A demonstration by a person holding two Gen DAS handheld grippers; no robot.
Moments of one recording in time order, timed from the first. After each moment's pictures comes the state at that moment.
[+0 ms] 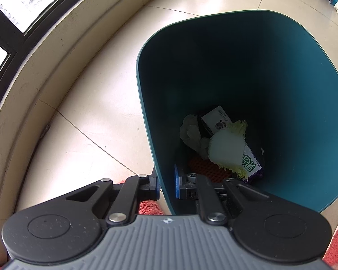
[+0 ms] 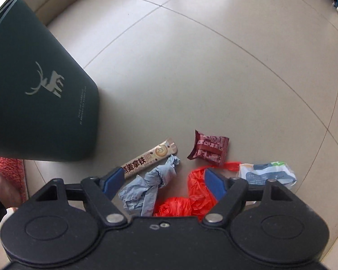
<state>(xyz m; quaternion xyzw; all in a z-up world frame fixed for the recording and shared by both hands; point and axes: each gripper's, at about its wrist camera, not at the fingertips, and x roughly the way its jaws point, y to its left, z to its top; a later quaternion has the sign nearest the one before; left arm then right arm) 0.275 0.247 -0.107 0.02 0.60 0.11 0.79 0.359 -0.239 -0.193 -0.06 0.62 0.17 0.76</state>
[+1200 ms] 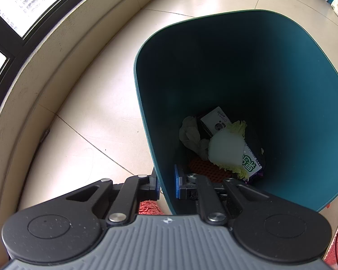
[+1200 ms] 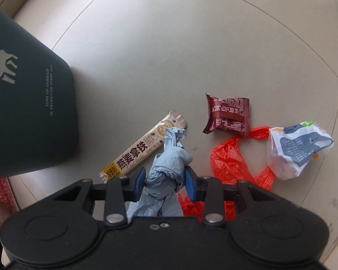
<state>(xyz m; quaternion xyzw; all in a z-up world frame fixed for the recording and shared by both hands) 0.272 0.238 -0.108 0.03 0.59 0.10 0.80 0.339 -0.215 -0.215 -0.05 0.66 0.12 0.74</state>
